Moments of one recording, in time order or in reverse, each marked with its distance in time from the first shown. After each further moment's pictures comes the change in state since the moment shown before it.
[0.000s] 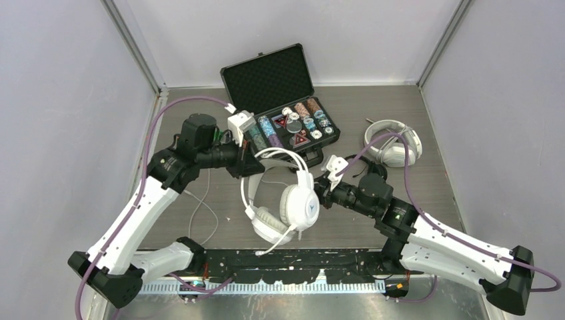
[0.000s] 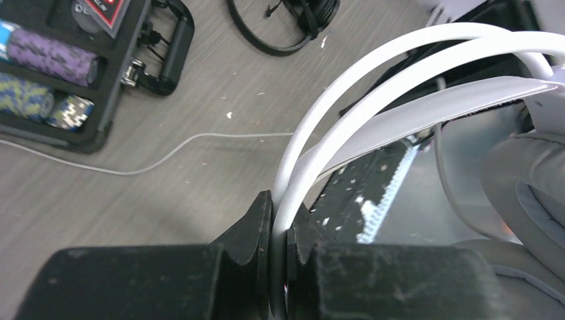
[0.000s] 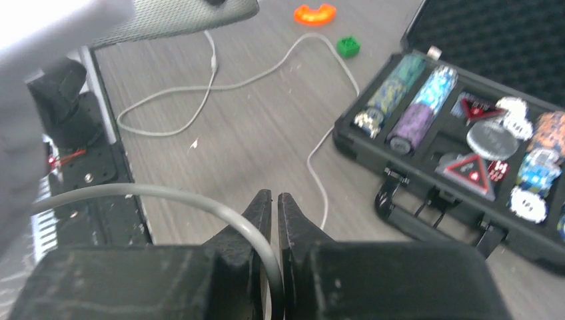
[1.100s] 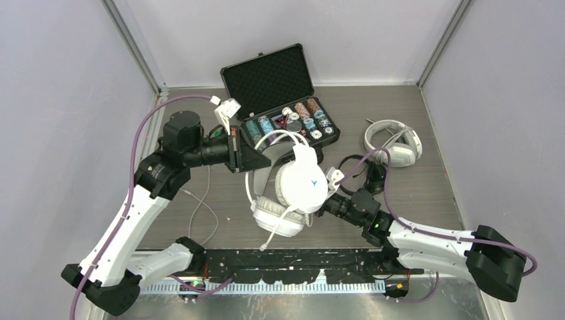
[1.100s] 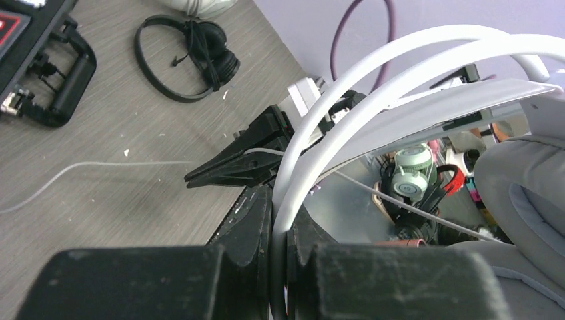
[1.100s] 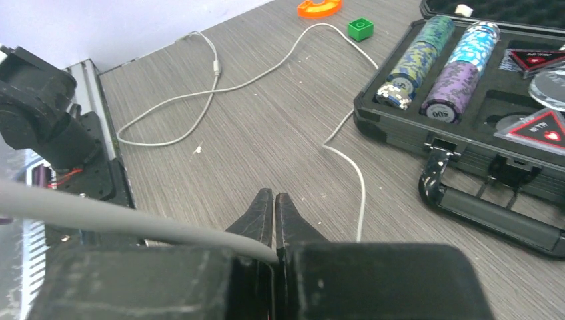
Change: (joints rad) left arm 0.009 -0.070 0.033 0.156 0.109 -0.499; right arm 0.000 0.200 -0.347 0.679 0.021 0.143
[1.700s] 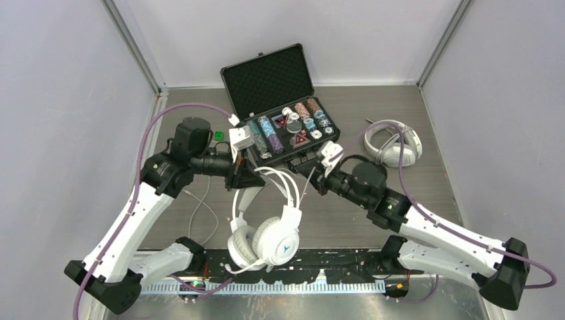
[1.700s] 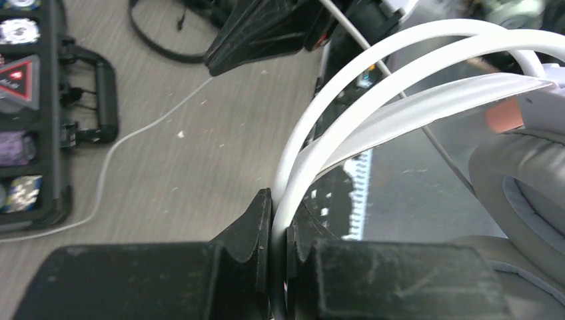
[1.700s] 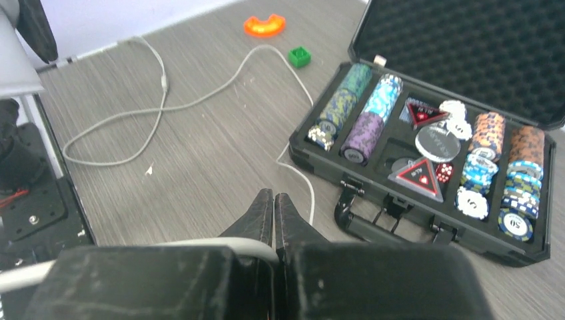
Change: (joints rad) left arm 0.014 0.018 -0.034 -0.198 0.230 0.687; right arm -0.049 -0.102 0.375 -0.538 0.068 -0.177
